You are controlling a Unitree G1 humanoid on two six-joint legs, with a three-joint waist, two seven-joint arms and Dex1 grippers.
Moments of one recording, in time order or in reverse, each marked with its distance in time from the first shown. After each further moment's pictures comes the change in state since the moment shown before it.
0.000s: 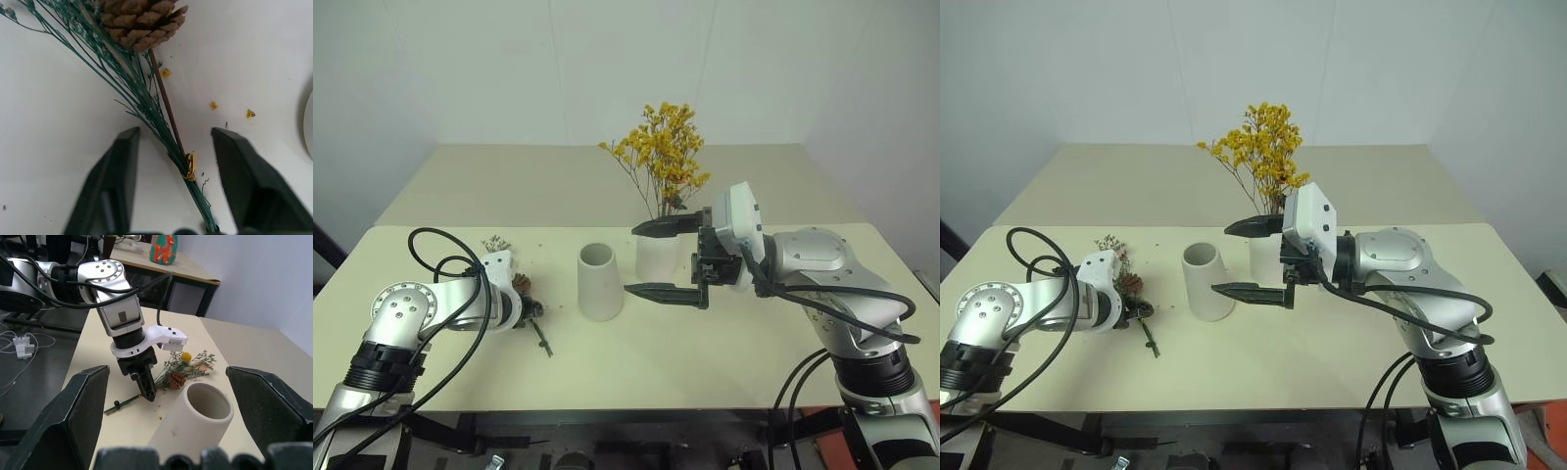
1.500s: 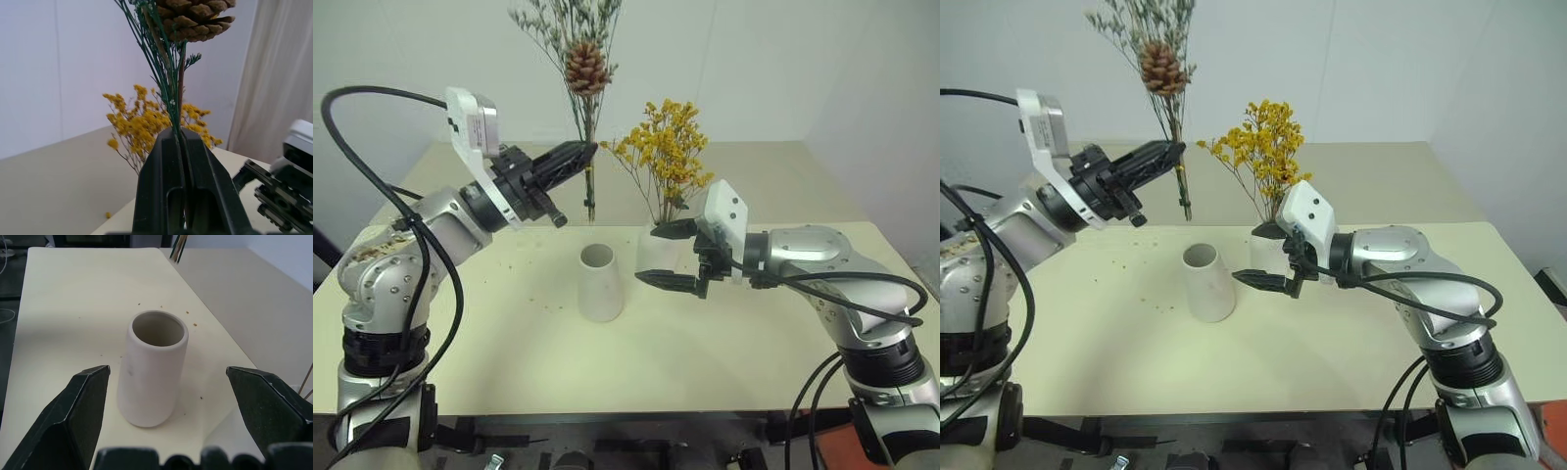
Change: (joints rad) left arm -0.174 -0.134 0.197 -0.342 0.905 -0.445 -1.545; right arm -0.061 -0.065 0.041 0.013 -0.059 0.284 -0.146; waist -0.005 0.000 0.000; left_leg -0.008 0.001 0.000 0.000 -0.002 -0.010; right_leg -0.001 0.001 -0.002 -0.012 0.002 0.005
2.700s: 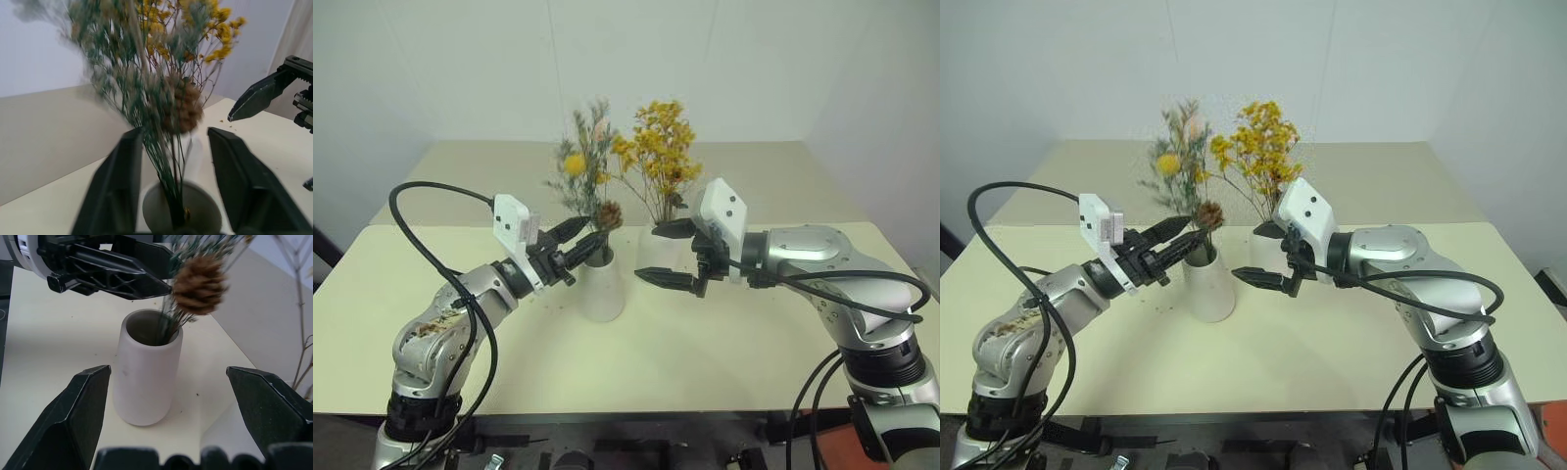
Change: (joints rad) left arm 0.335 -0.145 -0.025 -0.170 0.309 -0.073 -0.009; right arm -0.008 0.009 -0.002 -0.027 -0.001 0.048 -0.047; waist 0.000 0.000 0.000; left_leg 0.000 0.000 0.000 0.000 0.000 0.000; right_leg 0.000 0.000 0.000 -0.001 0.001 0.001
